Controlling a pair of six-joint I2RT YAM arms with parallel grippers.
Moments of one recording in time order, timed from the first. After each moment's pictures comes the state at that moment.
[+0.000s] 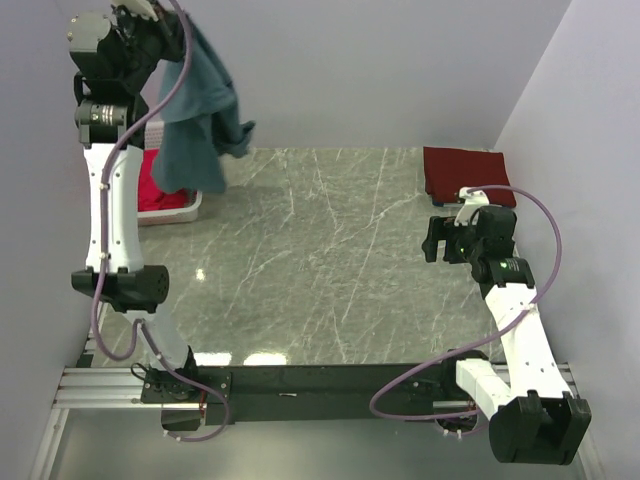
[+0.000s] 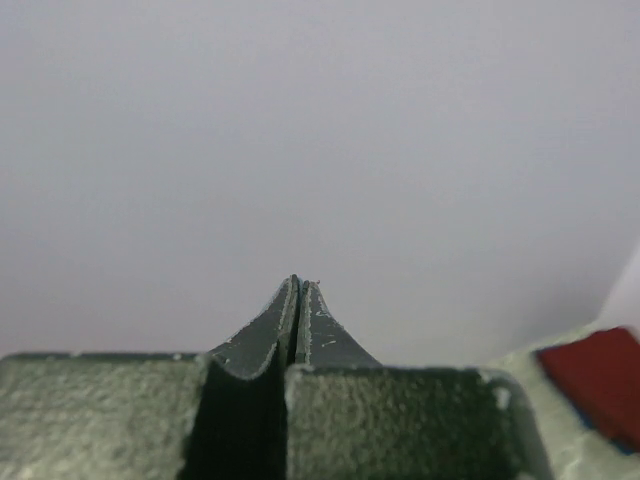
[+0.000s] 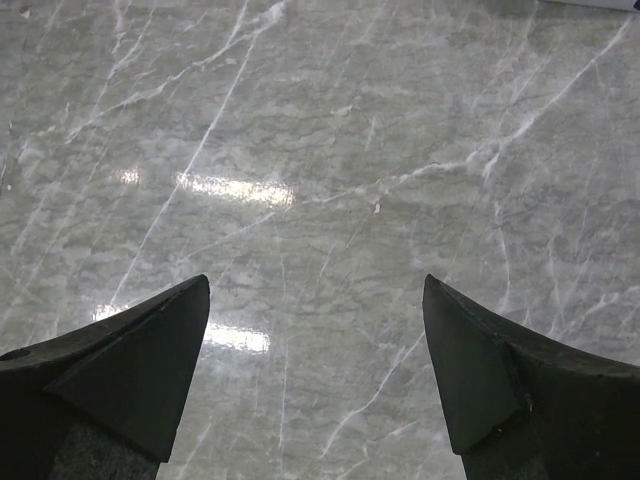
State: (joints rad) left arm 0.00 1.84 2.46 -0.37 0.31 -0.09; right arm -0.05 0.92 0.81 -0.54 -0.23 -0.03
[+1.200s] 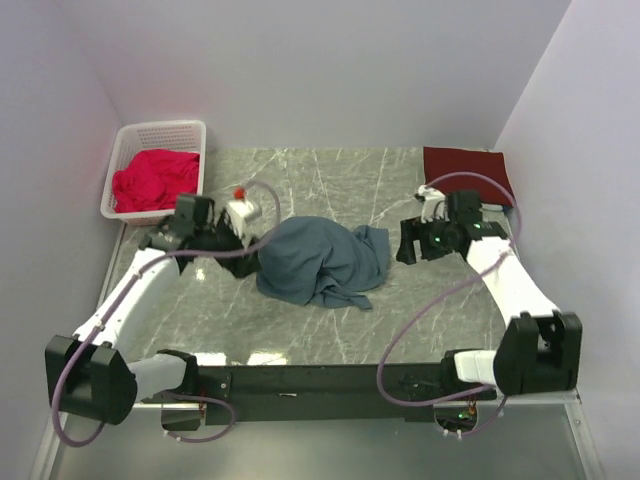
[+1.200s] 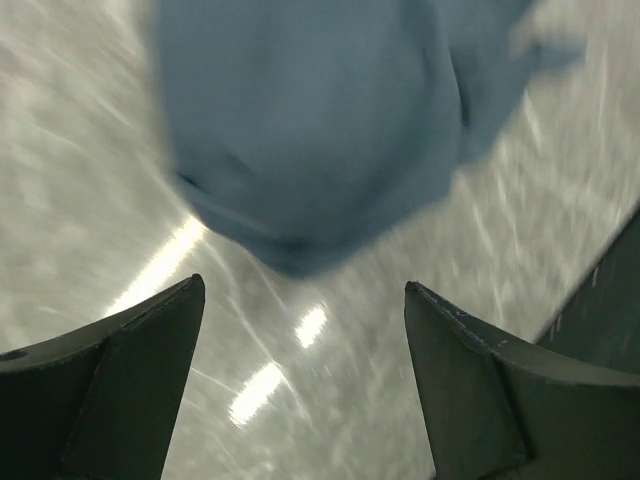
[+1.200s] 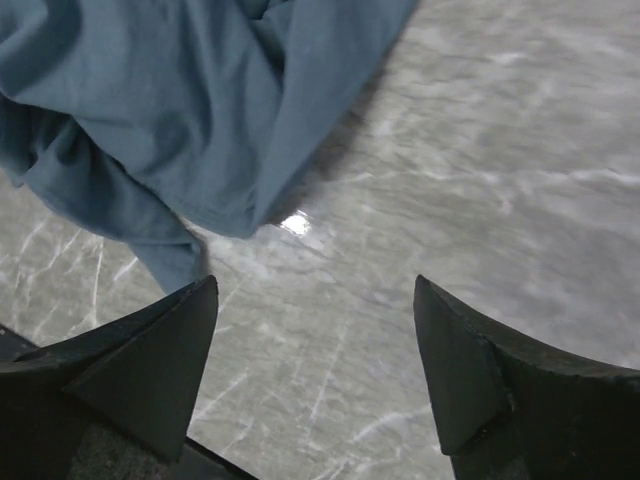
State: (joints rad) left arm -0.18 1.20 1.01 -0.63 0.58 0.32; right arm 0.03 1.22 0.91 -0.64 -0.41 -0.14
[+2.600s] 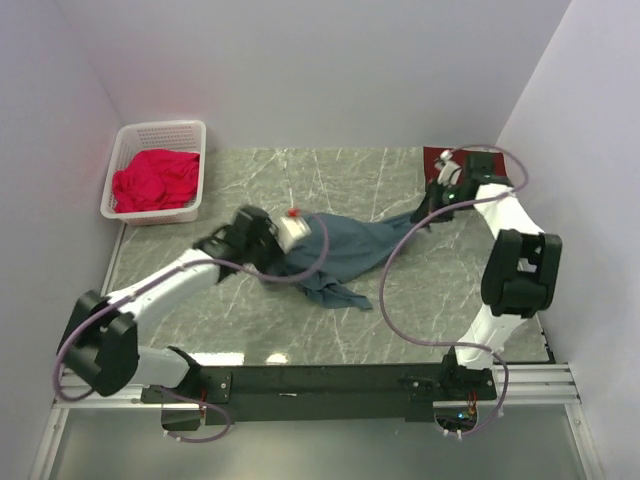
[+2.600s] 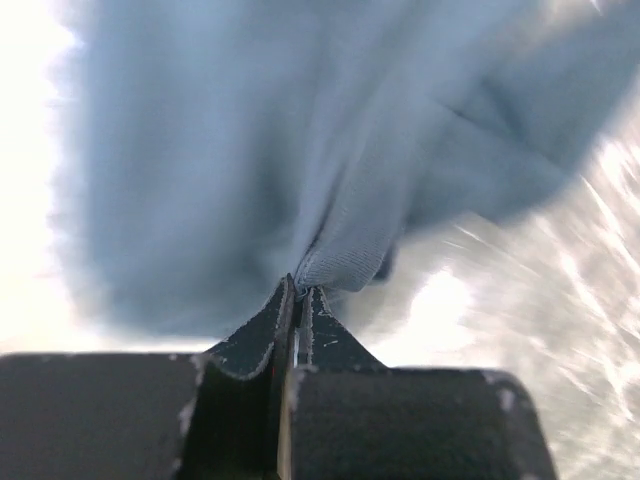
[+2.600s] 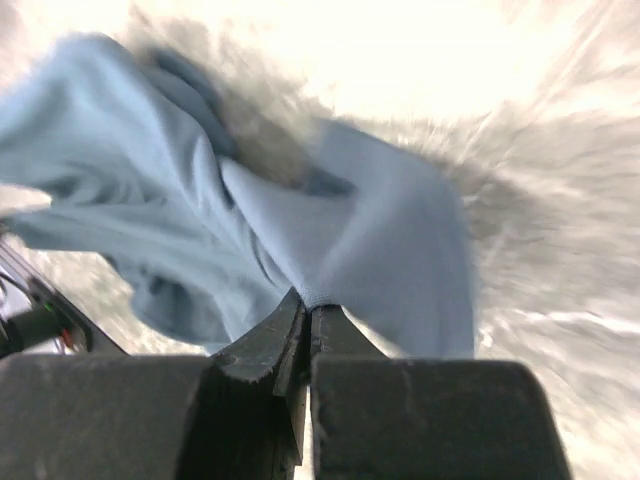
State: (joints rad) left arm -0.65 1.36 0.83 -0.30 0.14 0.38; right arm -0.10 1.80 1.34 -0.68 -0.66 0.00
